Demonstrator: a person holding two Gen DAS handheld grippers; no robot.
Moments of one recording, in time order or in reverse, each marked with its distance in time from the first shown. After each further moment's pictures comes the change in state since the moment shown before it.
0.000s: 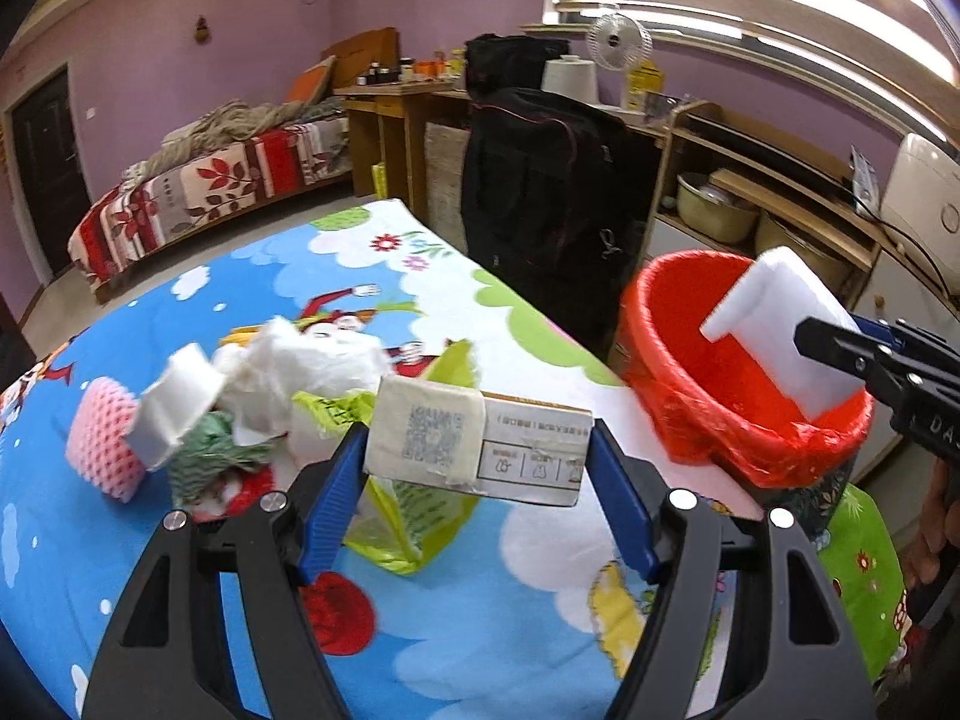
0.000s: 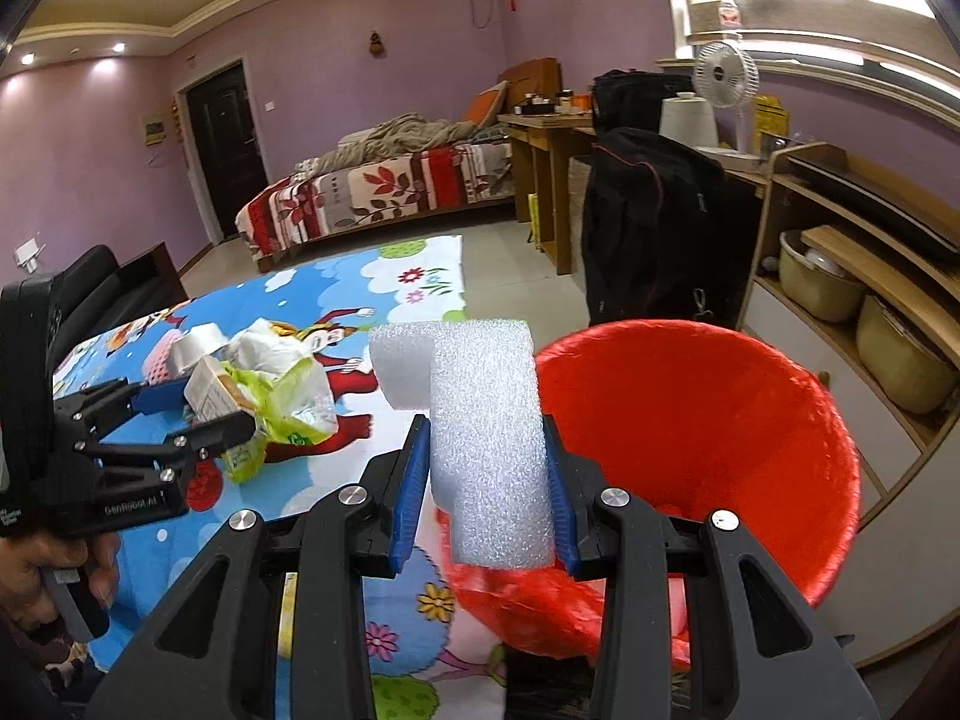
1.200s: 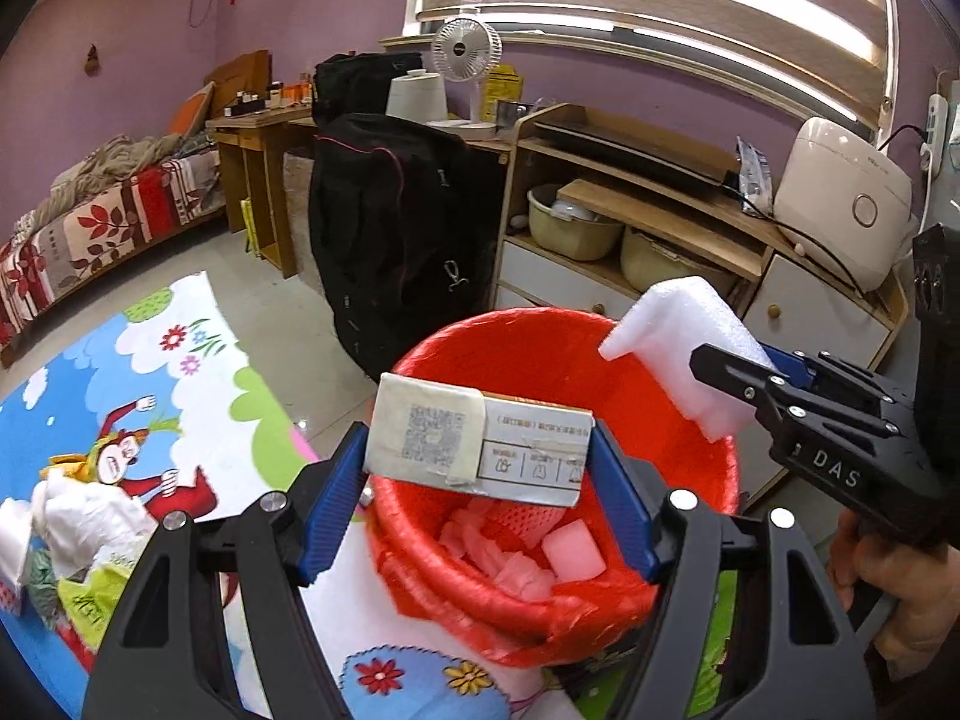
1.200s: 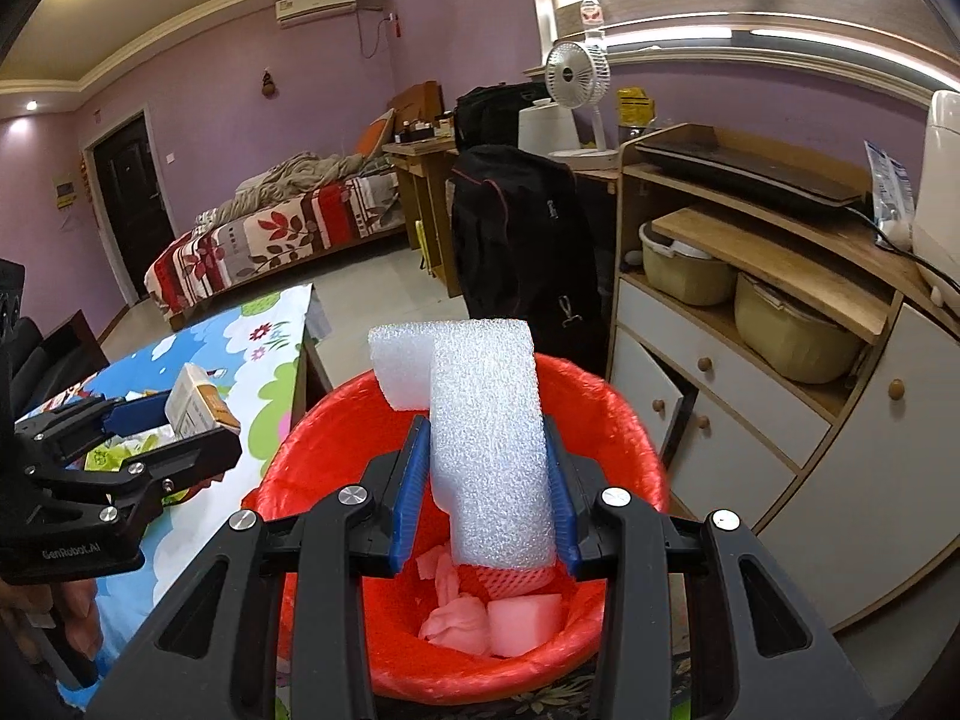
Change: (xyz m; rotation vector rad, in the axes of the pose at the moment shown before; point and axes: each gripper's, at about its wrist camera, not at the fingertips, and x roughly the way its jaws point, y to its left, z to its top) left arm 0.037 -0.132 0.071 0.110 -0.028 -0.265; right arm -0.026 -0.118 0.007 0.145 -0.063 -0.199
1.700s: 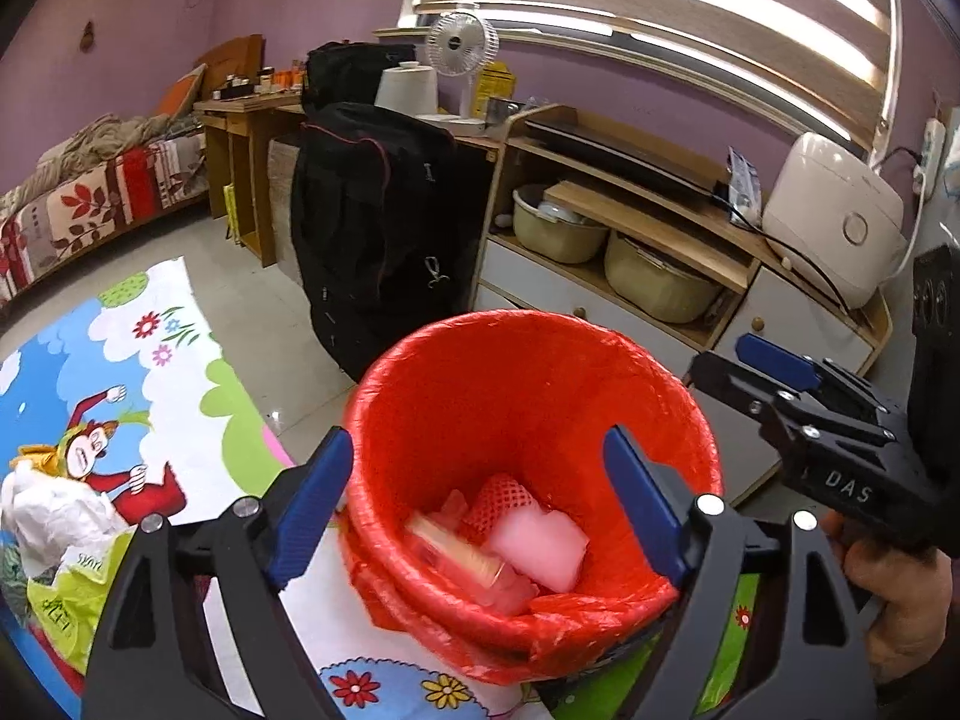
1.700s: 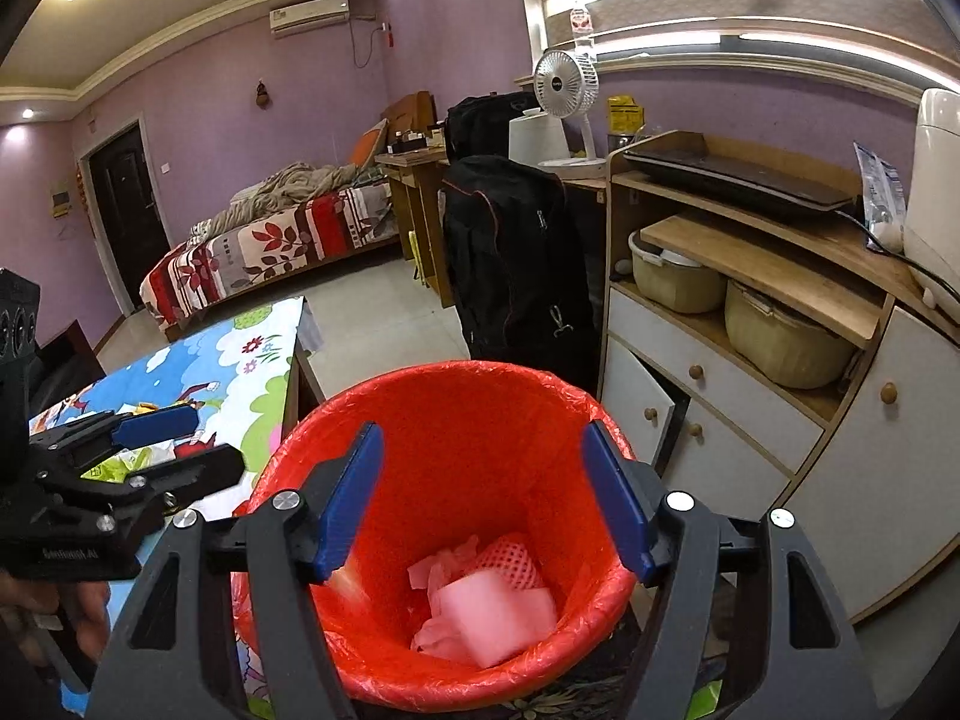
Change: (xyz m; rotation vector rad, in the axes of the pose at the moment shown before) left arm 0.008 0.012 0.002 -0.051 0.001 -0.053; right arm -0.003 -0.008 0.003 0.011 -0.023 -0.011
